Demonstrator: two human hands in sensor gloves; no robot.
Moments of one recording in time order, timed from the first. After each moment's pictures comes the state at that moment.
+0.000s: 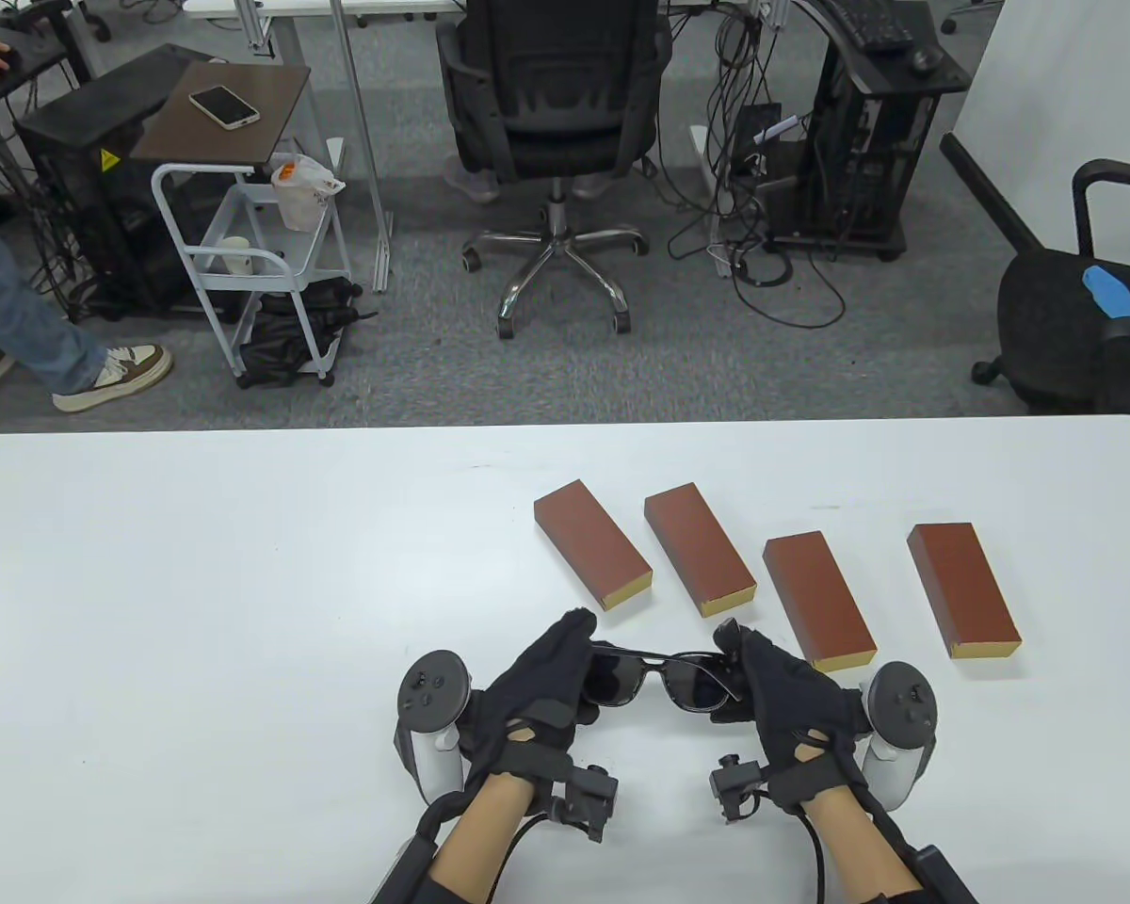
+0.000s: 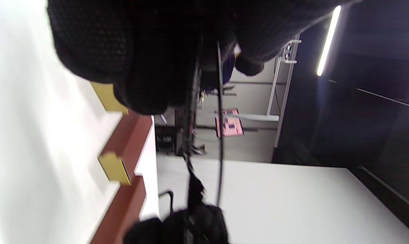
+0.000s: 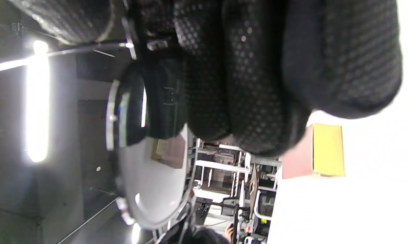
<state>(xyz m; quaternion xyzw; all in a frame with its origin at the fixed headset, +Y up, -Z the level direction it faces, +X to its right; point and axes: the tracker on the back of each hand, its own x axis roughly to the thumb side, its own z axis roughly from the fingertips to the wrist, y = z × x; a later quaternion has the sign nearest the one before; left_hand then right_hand) -0.094 -0.728 -0.305 -0.10 0.00 0.72 0.68 0.210 -0.726 -0.305 -0.01 -0.08 0.72 0.68</state>
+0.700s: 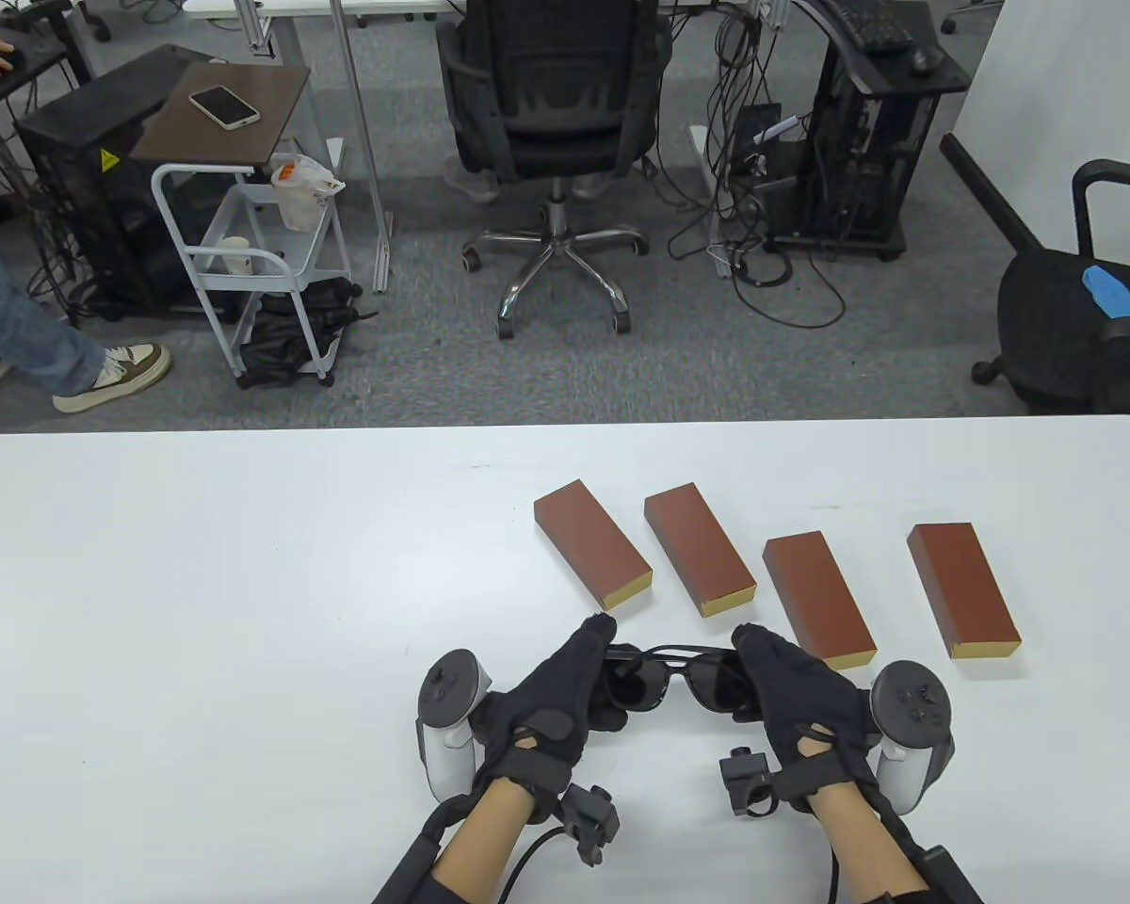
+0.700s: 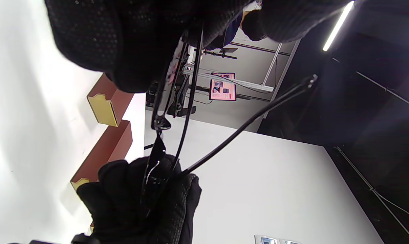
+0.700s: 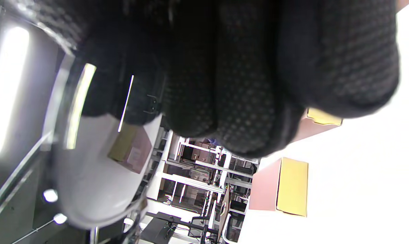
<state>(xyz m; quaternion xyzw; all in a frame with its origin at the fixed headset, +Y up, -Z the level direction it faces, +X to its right) -0.082 -0.730 -0.304 -0.15 -0.07 0.75 0.64 0.221 -0.727 -0.305 -0.06 -0.09 0.76 0.63</state>
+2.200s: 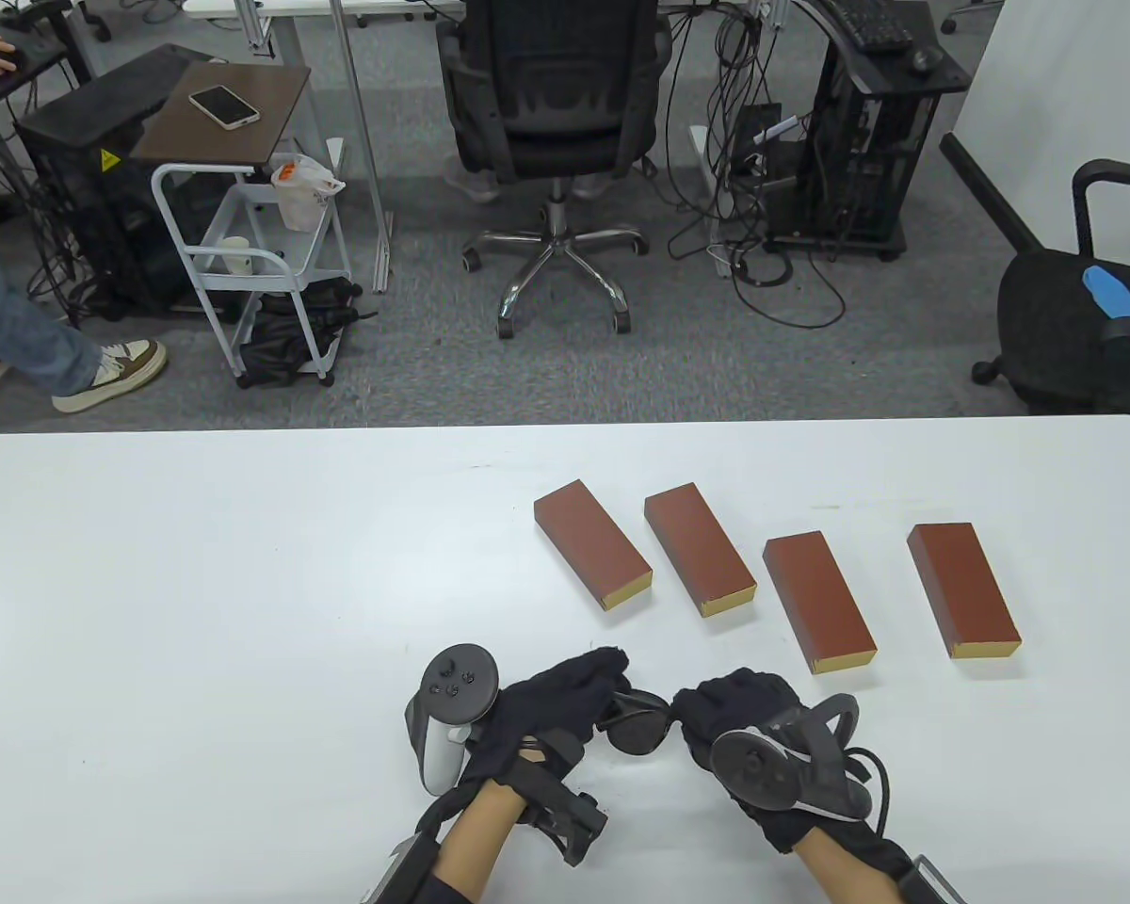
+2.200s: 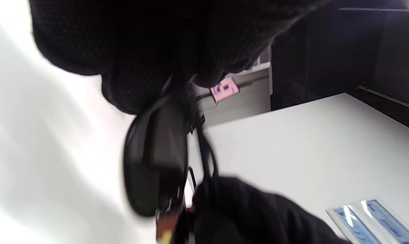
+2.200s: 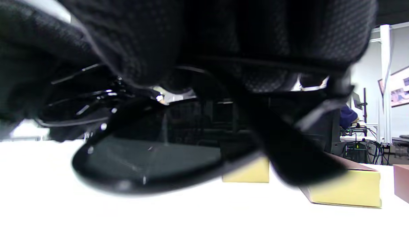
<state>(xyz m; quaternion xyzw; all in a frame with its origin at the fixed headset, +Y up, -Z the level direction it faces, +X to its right) -0.099 -0.734 -0.314 -0.06 -0.07 0.58 0.81 0.139 -0.696 -0.274 0.26 -0.16 0.95 0.03</state>
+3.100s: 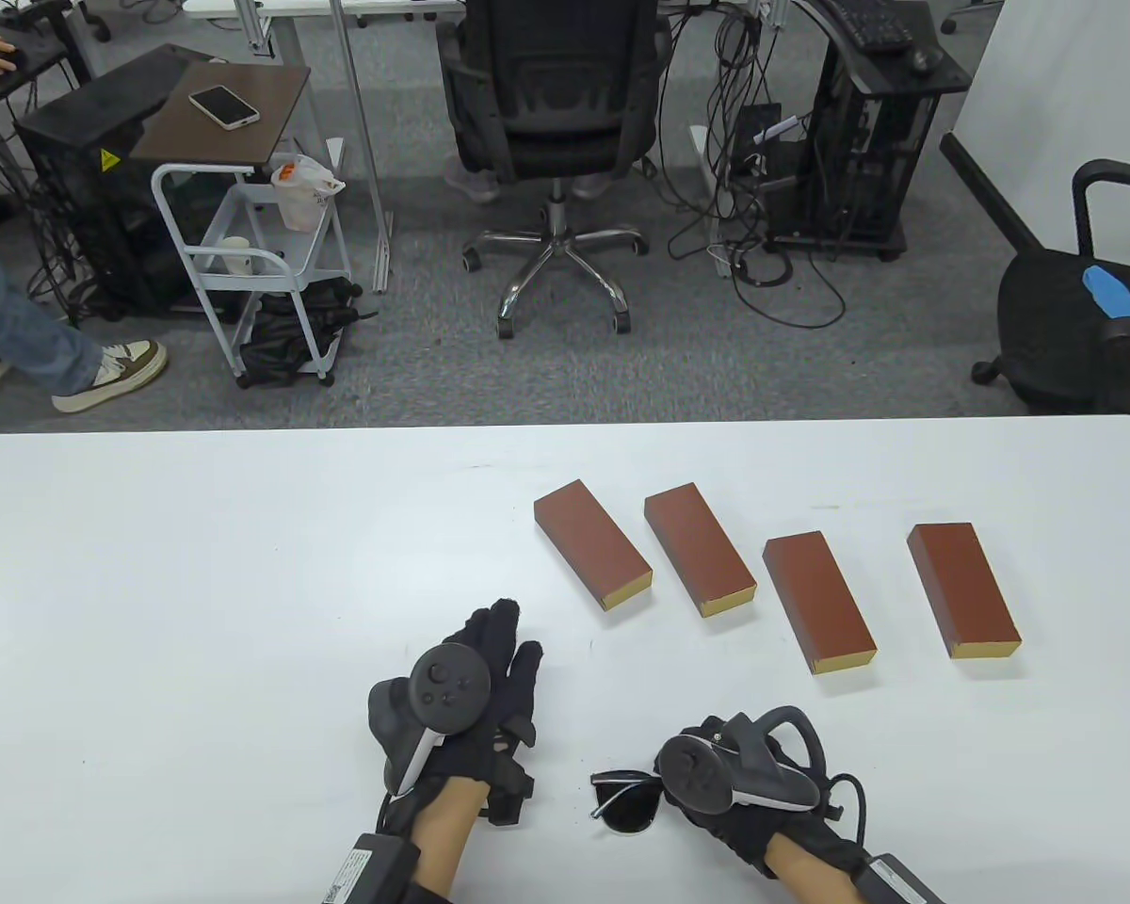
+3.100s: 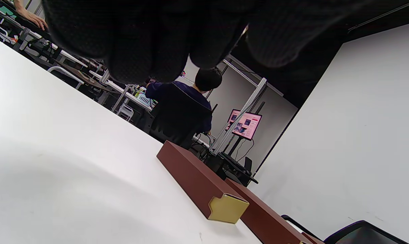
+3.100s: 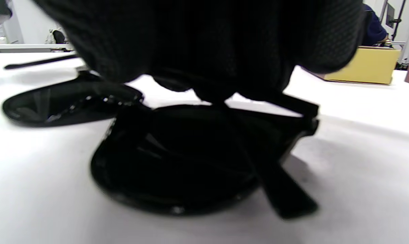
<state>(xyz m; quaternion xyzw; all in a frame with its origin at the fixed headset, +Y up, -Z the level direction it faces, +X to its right) -0.138 -0.706 -0.314 0.09 0.00 0.29 0.95 0.122 -0.743 -0.282 0.26 0.02 0.96 0.01</state>
